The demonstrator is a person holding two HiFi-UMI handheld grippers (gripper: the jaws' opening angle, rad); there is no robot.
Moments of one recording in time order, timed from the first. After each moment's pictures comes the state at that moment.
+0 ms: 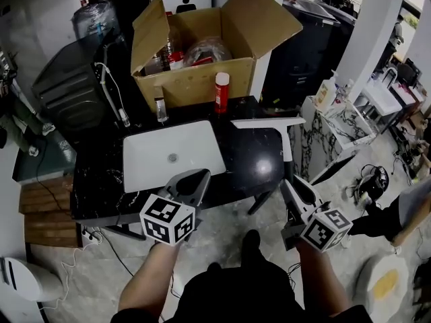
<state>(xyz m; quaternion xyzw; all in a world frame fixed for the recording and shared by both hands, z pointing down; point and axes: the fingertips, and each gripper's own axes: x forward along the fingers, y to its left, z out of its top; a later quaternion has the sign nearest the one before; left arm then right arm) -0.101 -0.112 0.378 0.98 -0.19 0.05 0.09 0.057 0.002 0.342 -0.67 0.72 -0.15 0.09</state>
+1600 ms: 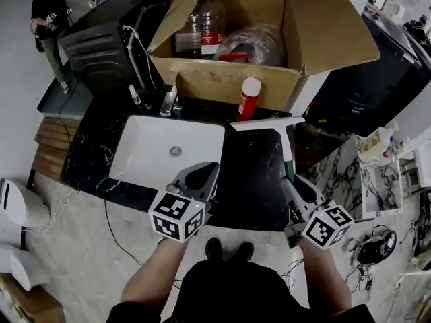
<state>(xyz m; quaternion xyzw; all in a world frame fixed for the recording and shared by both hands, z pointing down) 0.018 -0.246 0.427 0.91 -0.38 0.05 0.14 0.191 -0.200 0.411 -0.50 0.83 -0.22 0.01</state>
